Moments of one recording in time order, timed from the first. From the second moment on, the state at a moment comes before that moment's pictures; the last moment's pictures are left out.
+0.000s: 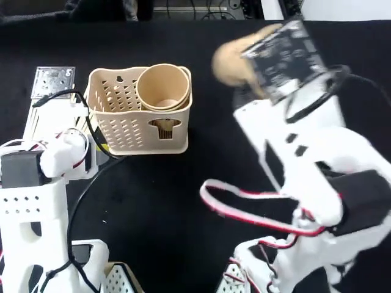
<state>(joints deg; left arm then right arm) -9.8 -44.4 18.5 94.5 -4.5 -16.9 -25.3 -36.7 99.4 25.0</state>
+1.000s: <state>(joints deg) -20.1 -44.4 20.4 88.6 -4.5 -32.2 -7.1 -45.9 99.0 22.2</state>
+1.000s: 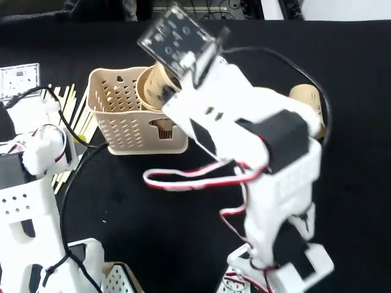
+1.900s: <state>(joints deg) -20.1 -44.4 20.8 88.2 -4.5 -29.8 2.5 -42.3 99.4 22.2</state>
